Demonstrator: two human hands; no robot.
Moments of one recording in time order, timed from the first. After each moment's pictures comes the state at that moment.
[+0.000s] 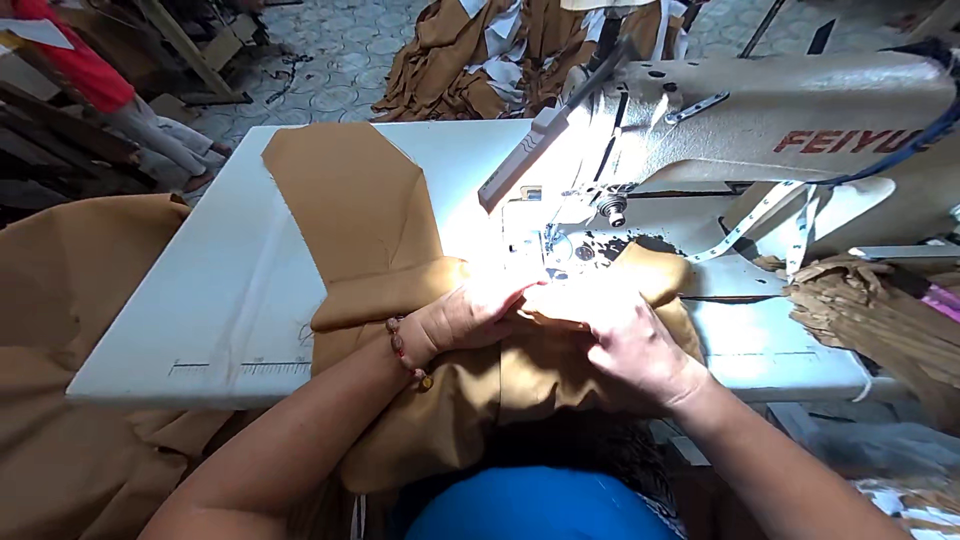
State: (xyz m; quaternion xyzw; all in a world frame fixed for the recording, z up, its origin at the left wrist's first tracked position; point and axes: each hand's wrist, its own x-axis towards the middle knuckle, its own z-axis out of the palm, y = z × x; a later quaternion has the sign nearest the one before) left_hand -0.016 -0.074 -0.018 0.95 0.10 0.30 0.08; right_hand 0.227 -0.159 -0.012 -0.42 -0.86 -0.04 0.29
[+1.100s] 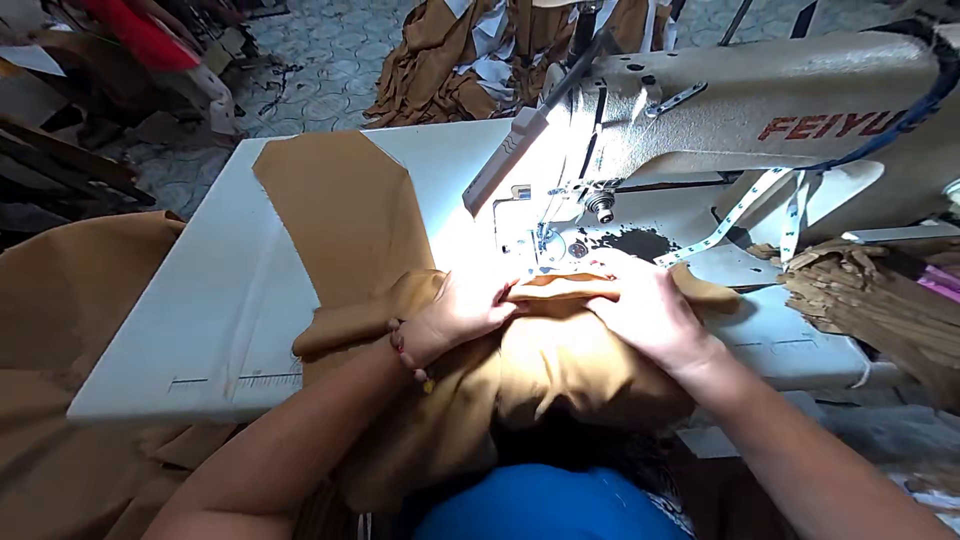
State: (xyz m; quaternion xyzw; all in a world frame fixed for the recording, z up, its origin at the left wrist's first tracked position) left_hand -0.002 -0.086 0.010 0.91 0.34 0.17 0.14; right_hand 0.237 -0.151 0.011 -0.61 -0.74 0.08 0.29
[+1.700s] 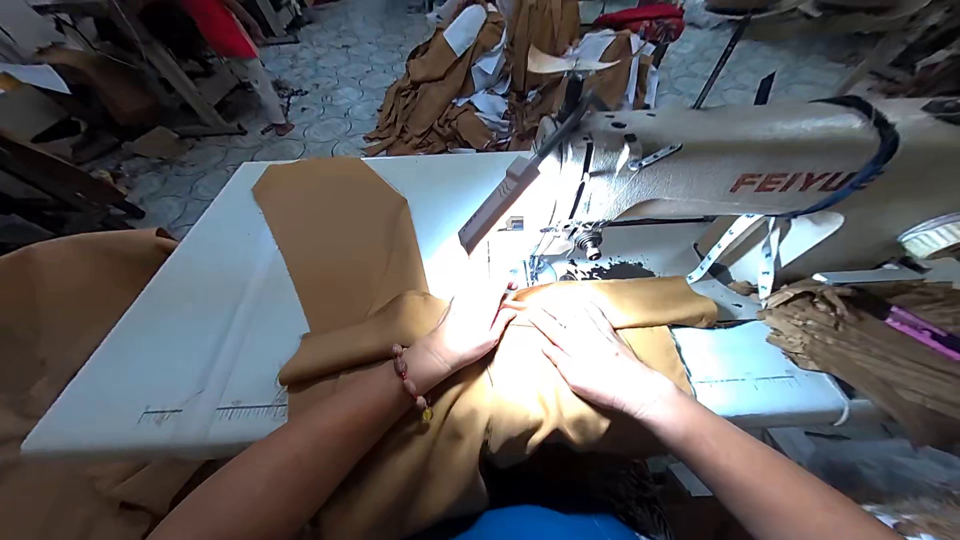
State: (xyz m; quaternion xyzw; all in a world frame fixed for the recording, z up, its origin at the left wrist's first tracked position) left_hand 0.009 -0.064 -0.017 0.89 0.37 0.21 0.17; right_hand 0.228 -0.141 -0.037 -0.51 -0.85 0.07 0.14
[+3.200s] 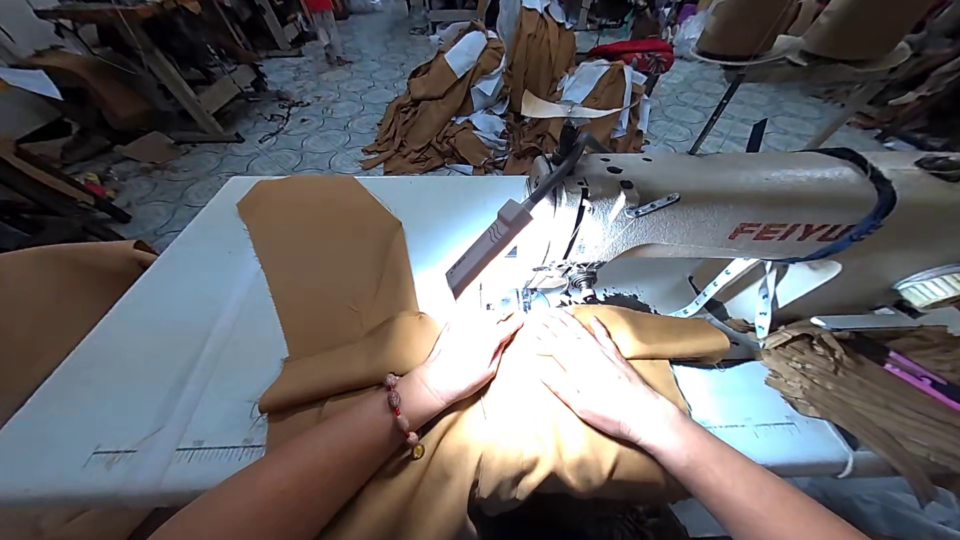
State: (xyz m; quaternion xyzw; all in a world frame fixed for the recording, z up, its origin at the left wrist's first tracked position) left_hand 0.020 -0.059 -0.024 0.92 0.34 0.18 0.10; right_hand 0.243 -0.125 -0.019 -0.54 -0.83 0.12 0.06
